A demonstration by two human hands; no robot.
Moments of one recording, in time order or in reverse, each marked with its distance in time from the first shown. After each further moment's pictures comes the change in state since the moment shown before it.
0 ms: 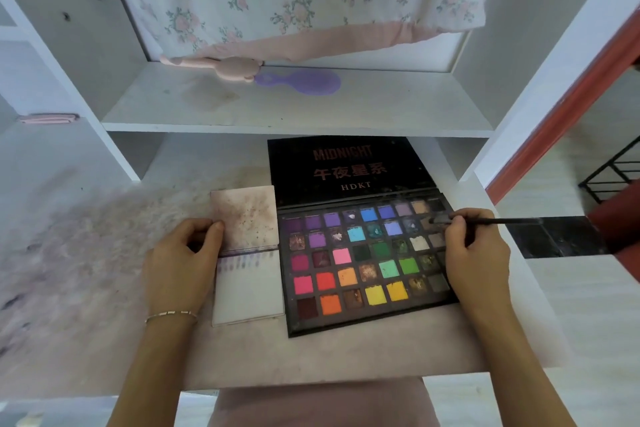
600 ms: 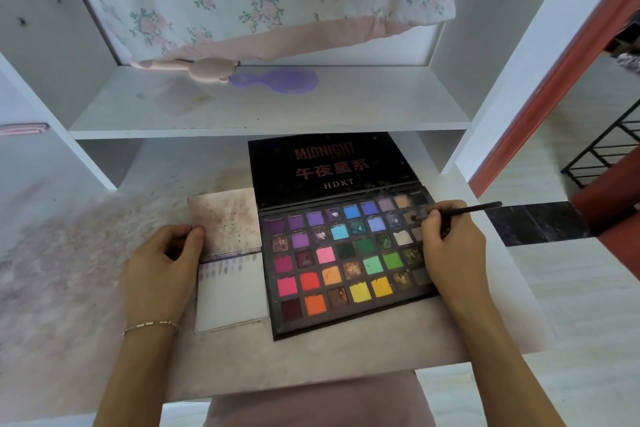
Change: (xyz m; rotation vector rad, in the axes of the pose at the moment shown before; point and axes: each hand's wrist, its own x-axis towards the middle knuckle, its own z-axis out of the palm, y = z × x) left_hand 0.000 0.000 0.000 -0.017 -0.002 0.020; right_hand 0.001 0.008 0.003 -0.071 -0.055 0.024
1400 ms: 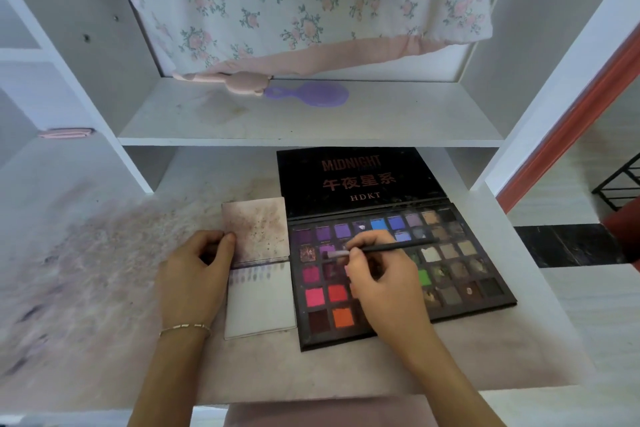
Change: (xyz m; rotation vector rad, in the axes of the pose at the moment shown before) left_hand 0.002 -0.001 0.003 0.020 0.015 -0.006; right_hand -0.053 -0.070 0.046 0.357 -0.376 -0.095
